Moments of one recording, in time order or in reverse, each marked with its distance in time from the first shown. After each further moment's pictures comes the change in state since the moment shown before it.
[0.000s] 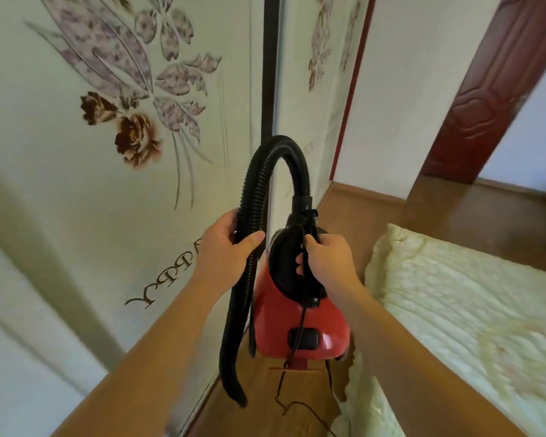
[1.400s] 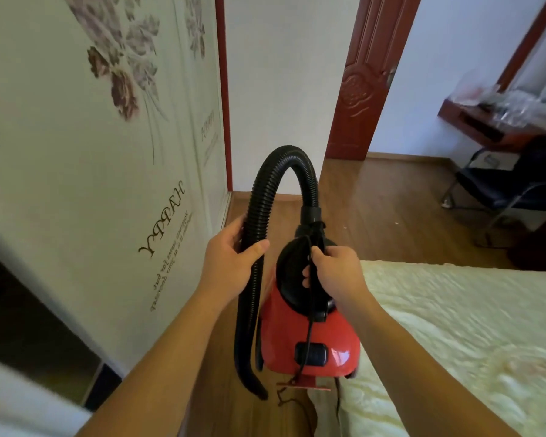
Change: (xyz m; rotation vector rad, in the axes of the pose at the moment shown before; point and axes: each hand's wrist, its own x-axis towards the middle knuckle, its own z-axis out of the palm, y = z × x) left_hand 0.541 -0.120 0.427 -0.246 -0.441 0.048; right_hand 0.592 0.002 -0.189 0.031 0.415 0.197
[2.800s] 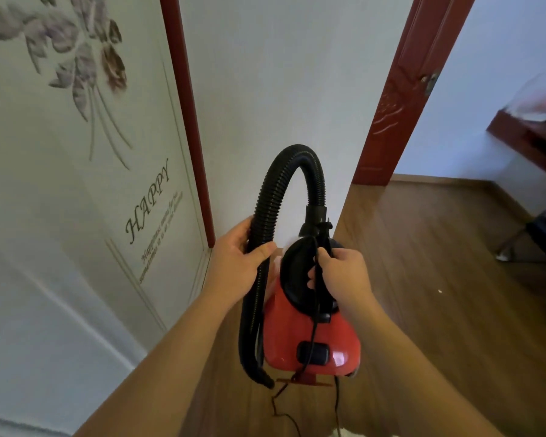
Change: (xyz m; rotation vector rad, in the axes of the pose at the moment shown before) left_hand 0.740 -0.221 0.141 -0.014 -0.021 -0.037; right_hand 0.755 -0.171 0.099 0.082 0.015 0.048
